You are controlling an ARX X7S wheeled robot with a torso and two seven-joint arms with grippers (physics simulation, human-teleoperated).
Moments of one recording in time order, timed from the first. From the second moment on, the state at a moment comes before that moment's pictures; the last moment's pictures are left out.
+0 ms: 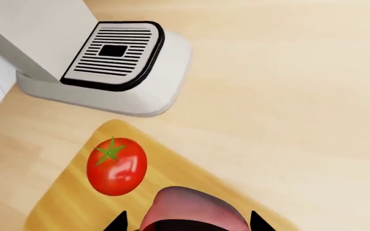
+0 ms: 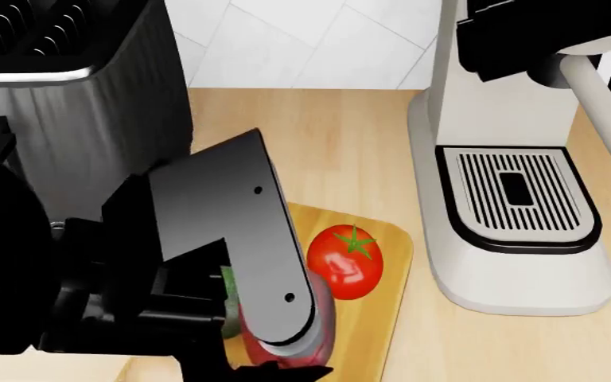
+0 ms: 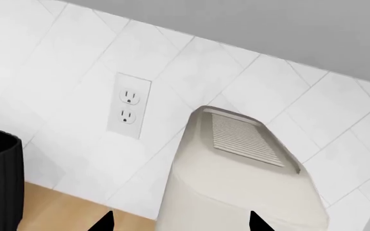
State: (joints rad) left arm -1.73 -0.39 1.05 0.20 -1.76 -1.28 -0.28; right arm 1.66 0.96 -0.68 -0.25 1.55 1.01 0.61
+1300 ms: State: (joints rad) left arm -1.81 -0.47 1.04 0.23 -1.82 -1.27 -0.31; right arm 1.64 0.98 -0.67 -0.28 1.58 1.00 0.64
